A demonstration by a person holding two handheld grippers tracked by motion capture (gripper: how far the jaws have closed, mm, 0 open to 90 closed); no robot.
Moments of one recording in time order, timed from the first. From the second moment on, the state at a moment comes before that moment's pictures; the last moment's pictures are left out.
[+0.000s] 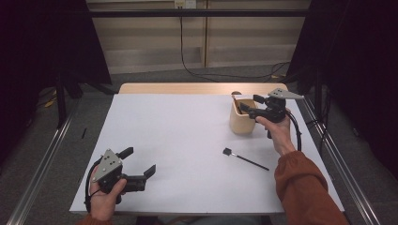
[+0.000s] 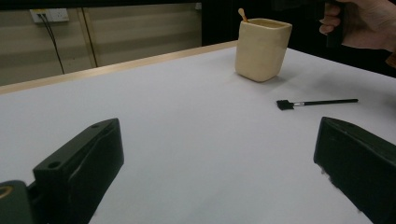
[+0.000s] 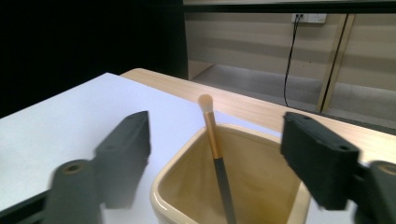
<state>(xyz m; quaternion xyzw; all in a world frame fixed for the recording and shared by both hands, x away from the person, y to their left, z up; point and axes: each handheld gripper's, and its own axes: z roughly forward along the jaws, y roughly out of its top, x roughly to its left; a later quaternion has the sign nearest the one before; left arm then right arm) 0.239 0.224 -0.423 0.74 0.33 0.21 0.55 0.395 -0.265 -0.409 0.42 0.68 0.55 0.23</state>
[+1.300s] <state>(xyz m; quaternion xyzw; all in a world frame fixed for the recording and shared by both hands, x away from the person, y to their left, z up) 0.244 0.231 -0.422 0.73 0.34 0.23 0.55 0.330 -0.278 -0.404 0.41 0.69 0.54 0.25</state>
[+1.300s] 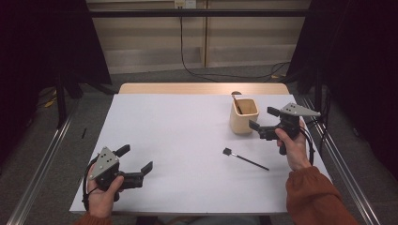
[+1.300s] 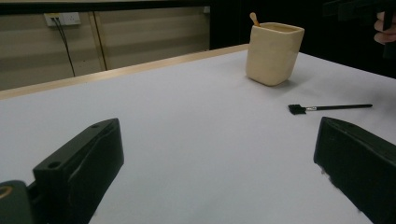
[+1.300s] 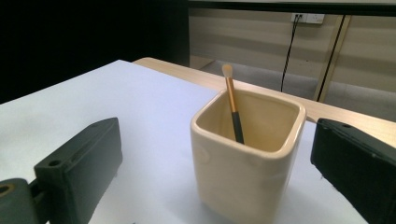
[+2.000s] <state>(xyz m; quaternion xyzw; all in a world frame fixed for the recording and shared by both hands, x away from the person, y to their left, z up) 0.242 0.234 -0.422 0.72 0.34 0.23 0.55 0.281 -0.283 -0.414 0.41 0.70 0.54 0.23</state>
